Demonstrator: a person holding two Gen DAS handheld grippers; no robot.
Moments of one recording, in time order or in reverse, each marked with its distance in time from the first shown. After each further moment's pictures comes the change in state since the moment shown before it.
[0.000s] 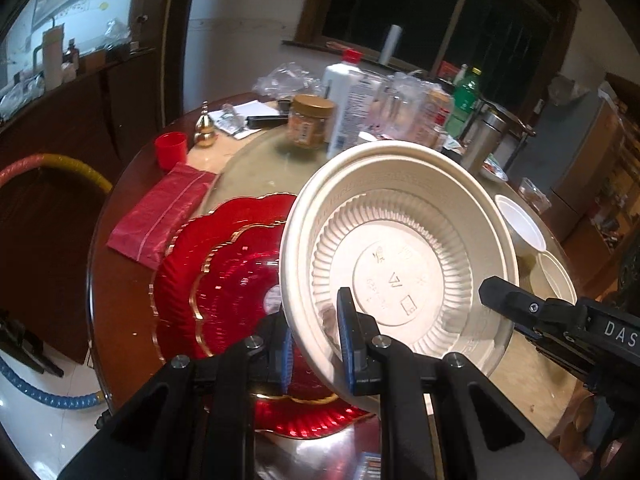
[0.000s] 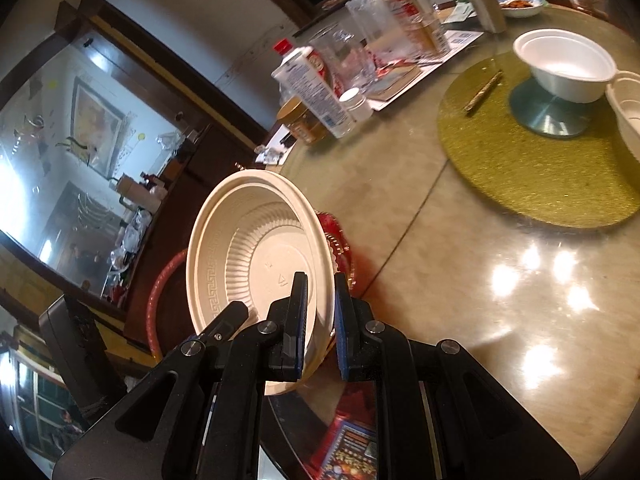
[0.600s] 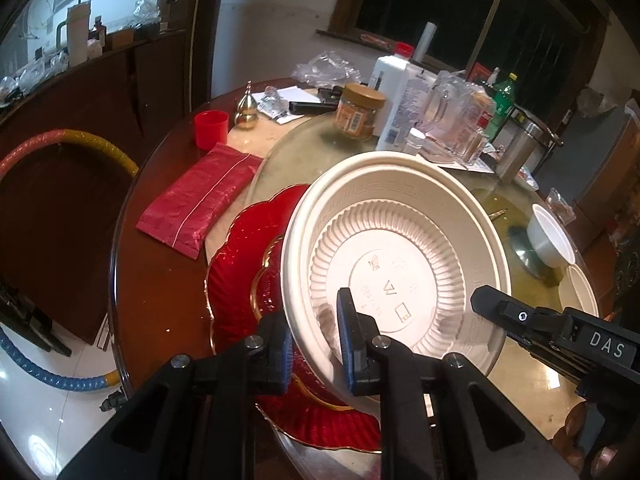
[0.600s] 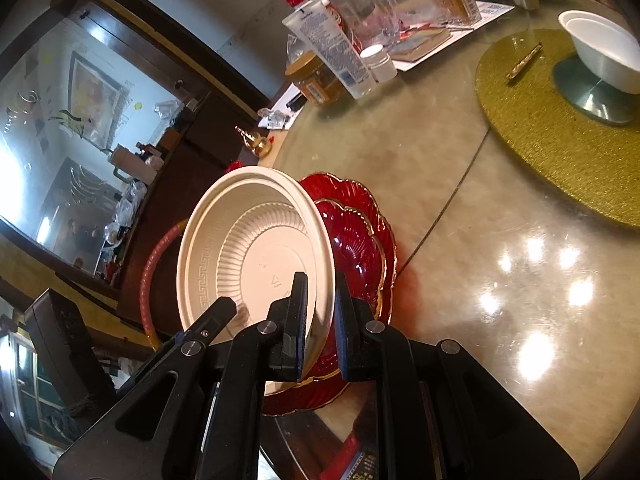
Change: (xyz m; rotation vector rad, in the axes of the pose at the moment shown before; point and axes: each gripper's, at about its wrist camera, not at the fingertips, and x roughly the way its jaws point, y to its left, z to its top) left arm 0.015 0.038 -0.001 -0.066 0.036 0.069; right arm 0.059 0.014 -0.003 -0.026 0.106 -0.005
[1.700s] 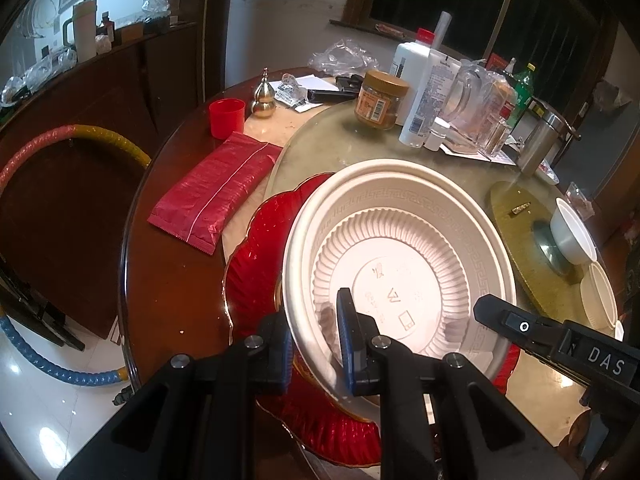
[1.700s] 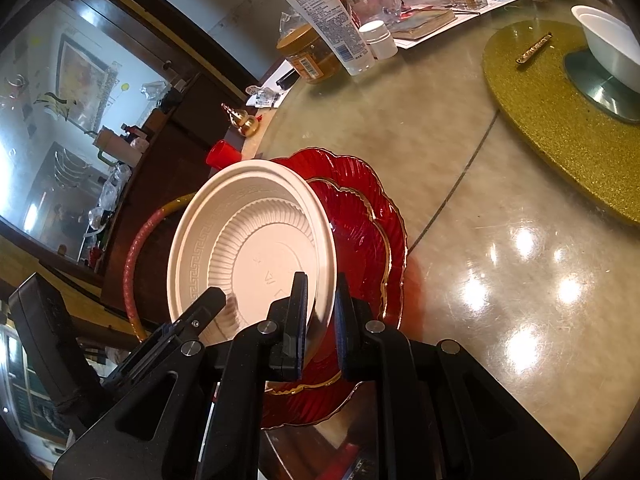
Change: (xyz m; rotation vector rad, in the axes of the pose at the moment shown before) left arm 0.015 0.008 0.001 0.003 0.032 0.063; right arm 0.023 0.007 -0.001 -0.019 0.056 -0.055
